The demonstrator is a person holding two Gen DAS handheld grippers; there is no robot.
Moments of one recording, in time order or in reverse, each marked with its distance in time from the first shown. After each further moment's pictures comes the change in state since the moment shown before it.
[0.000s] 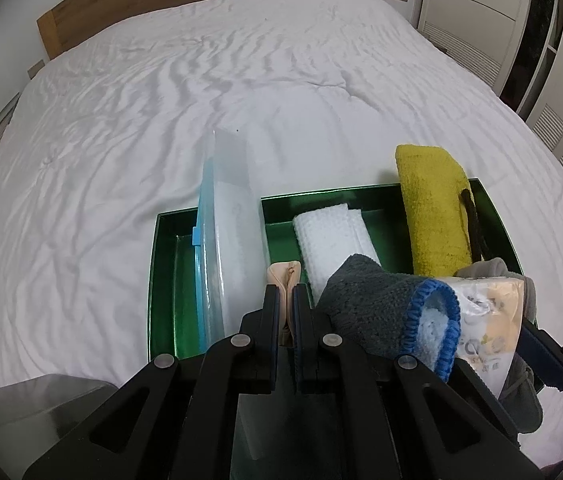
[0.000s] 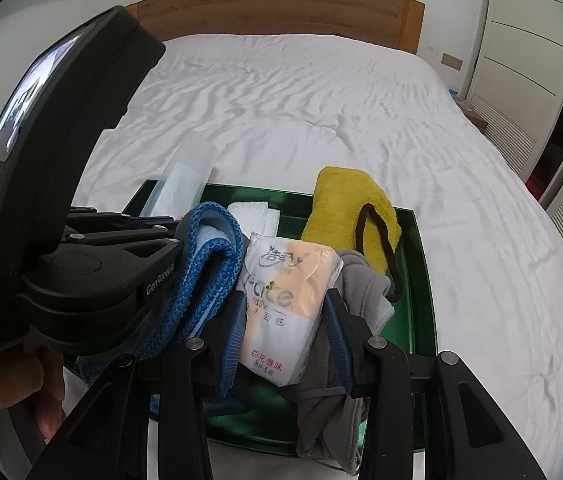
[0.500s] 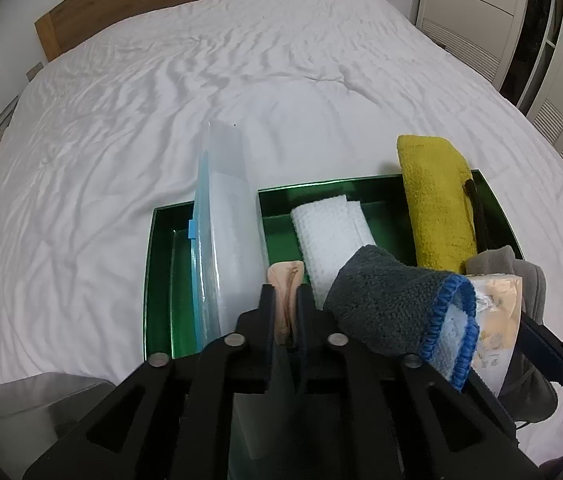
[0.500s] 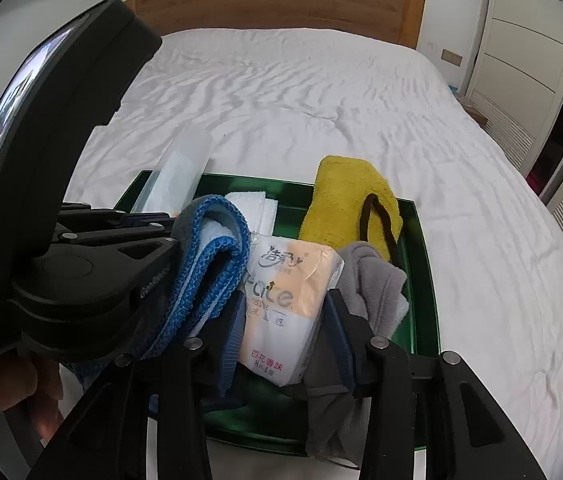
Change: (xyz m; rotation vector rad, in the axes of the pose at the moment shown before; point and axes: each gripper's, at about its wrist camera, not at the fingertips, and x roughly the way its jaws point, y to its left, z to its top) left arm 0.004 0.000 -0.003 0.005 0.006 0.000; right arm 0.008 0.000 0.000 -0.012 0.015 -0.003
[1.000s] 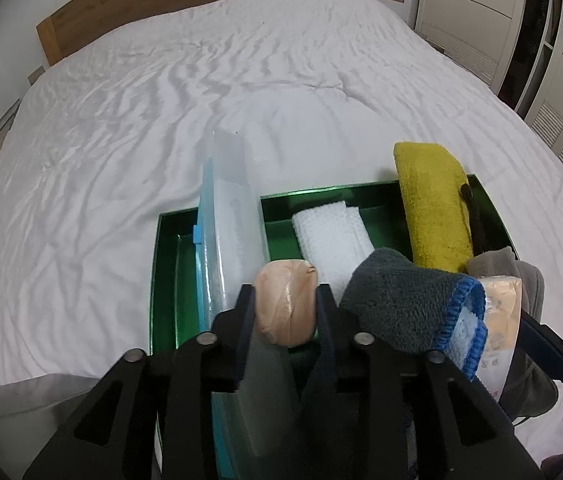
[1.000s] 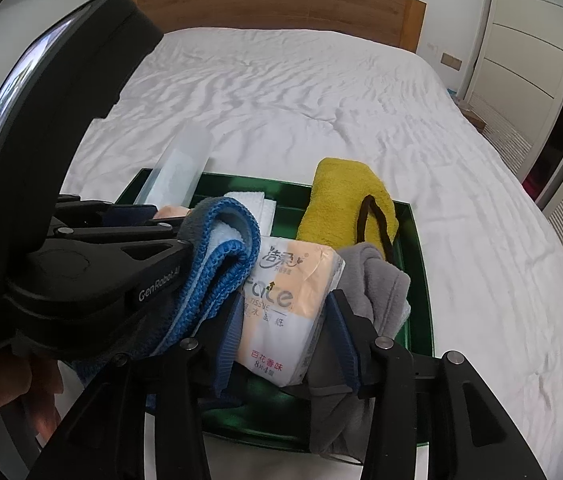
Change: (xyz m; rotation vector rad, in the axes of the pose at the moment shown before) left arm -0.007 0.002 -0.001 0.008 -0.025 0.004; right arm -0.006 0.001 -0.001 -0.013 -0.007 -0.011
